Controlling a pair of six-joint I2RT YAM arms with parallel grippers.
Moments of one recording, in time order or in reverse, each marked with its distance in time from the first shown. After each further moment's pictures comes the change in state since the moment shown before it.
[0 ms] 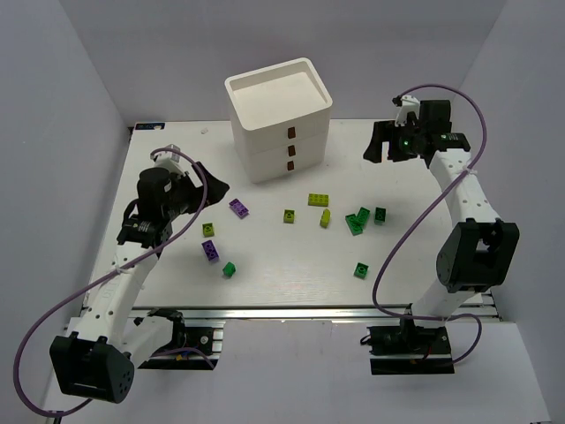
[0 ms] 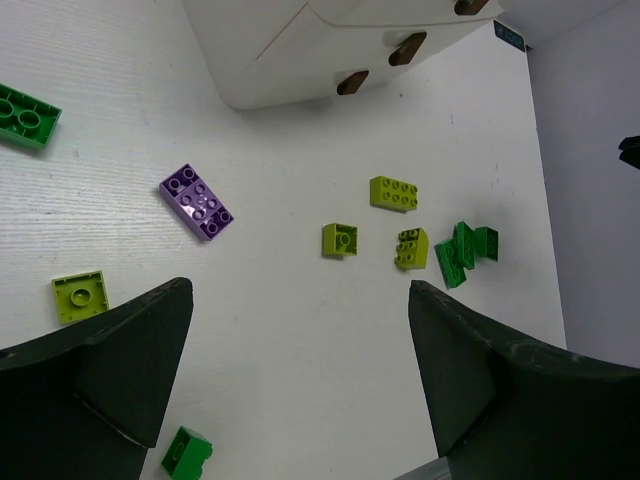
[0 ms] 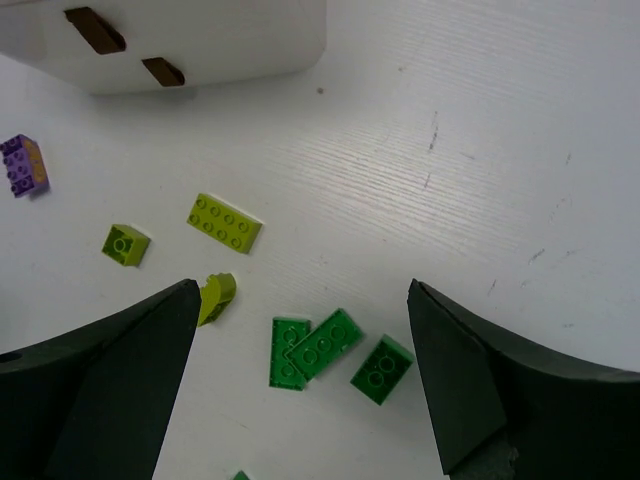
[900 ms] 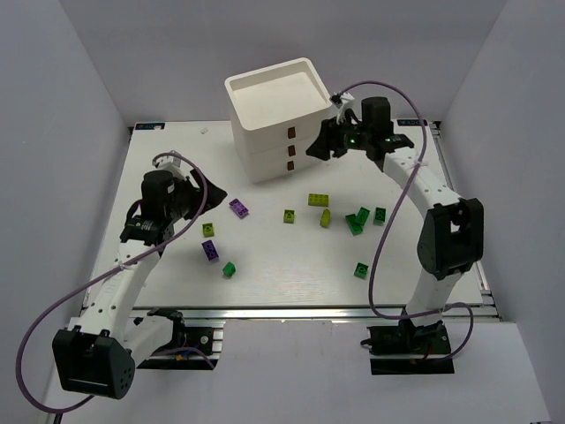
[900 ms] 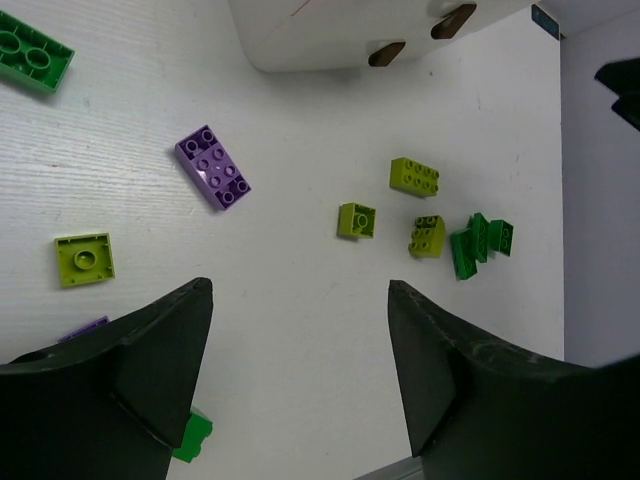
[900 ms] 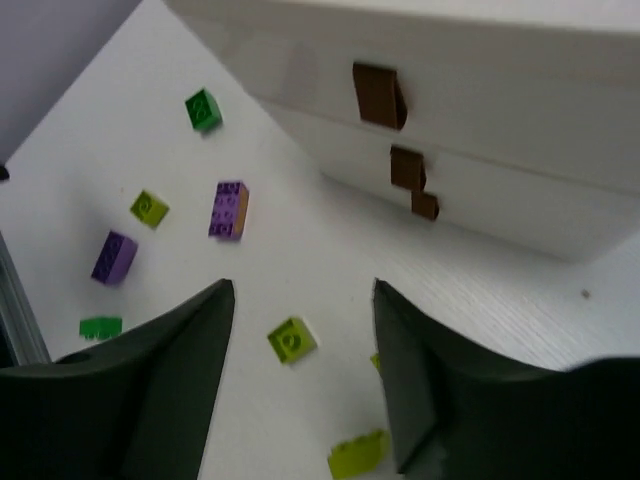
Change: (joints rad) left arm 0.006 0.023 -0.031 -0.028 -0.005 -0.045; right arm 0.278 0.142 0.027 0.336 -0.268 0.082
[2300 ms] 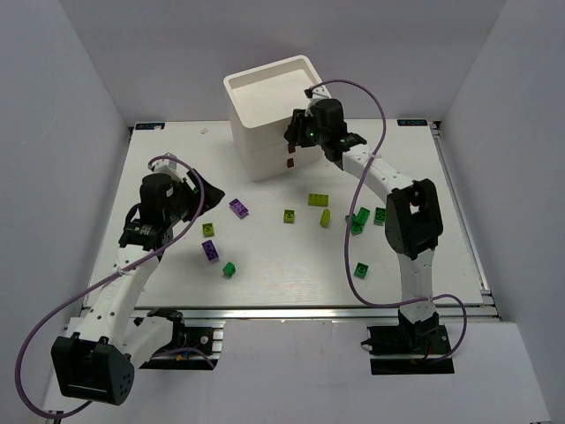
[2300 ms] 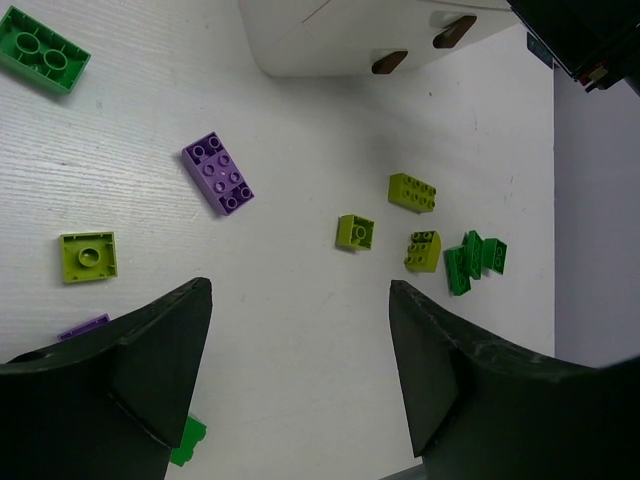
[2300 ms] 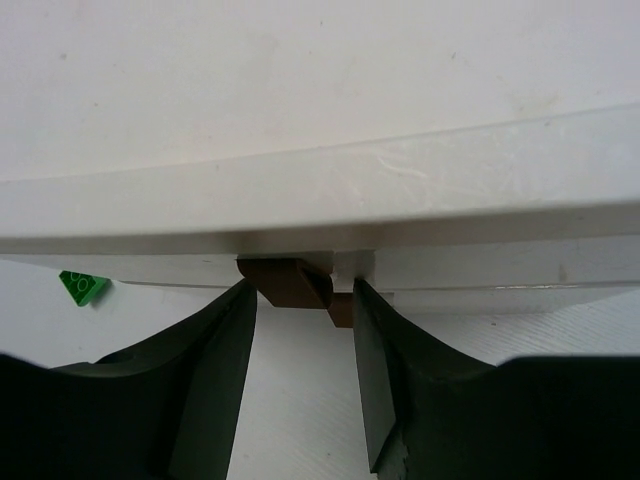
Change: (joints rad) left arm 0.000 -0.038 -0.023 0.000 -0.044 -0.040; right arm 0.178 0.294 0.223 0.204 0.558 0.266
